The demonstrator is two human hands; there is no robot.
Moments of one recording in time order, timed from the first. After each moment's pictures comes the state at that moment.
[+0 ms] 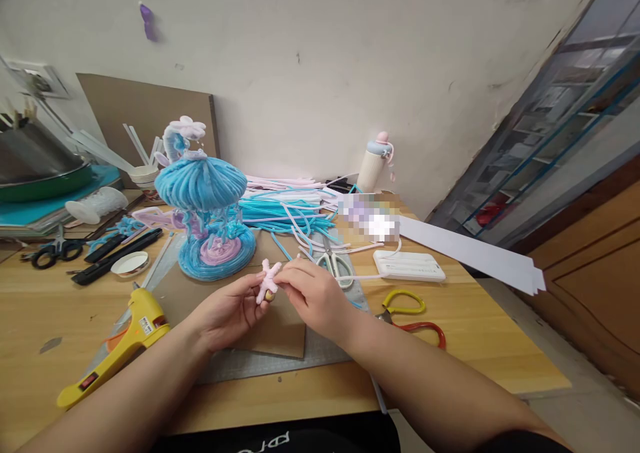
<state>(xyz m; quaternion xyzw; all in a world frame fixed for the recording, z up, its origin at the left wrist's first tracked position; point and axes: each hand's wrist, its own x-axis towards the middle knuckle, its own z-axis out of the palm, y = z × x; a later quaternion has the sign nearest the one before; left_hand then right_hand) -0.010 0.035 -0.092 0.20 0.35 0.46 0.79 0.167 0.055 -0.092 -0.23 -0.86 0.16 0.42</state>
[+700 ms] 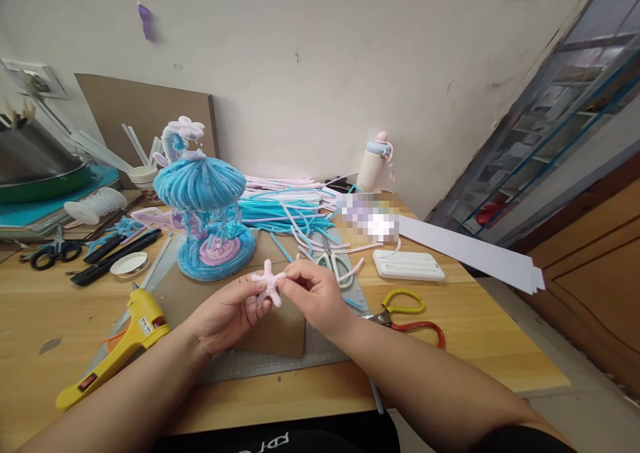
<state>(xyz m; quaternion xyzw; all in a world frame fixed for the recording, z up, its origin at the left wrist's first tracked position) -0.006 0.031 -0.087 0.25 0.28 0.46 0.80 0.155 0.051 -0.095 -0.29 -0.70 0.41 0.51</state>
